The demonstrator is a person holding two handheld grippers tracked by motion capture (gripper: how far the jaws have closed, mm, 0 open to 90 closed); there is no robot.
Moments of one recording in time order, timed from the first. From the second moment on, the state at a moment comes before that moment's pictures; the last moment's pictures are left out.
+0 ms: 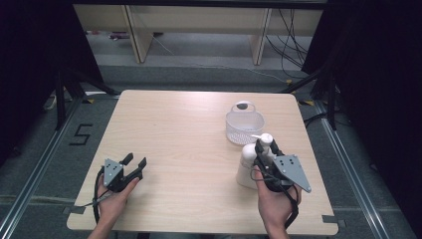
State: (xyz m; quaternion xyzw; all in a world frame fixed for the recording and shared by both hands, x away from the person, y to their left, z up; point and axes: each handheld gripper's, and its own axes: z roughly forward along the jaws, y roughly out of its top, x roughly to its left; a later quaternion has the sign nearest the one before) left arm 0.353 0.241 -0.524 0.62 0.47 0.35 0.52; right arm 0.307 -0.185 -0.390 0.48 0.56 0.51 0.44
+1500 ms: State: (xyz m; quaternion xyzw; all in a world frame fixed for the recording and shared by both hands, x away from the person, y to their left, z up) left arm 0.353 0.242 -0.524 0.62 0.47 0.34 0.53; right arm 0.312 -0.189 -0.390 0.48 0.56 0.53 0.42
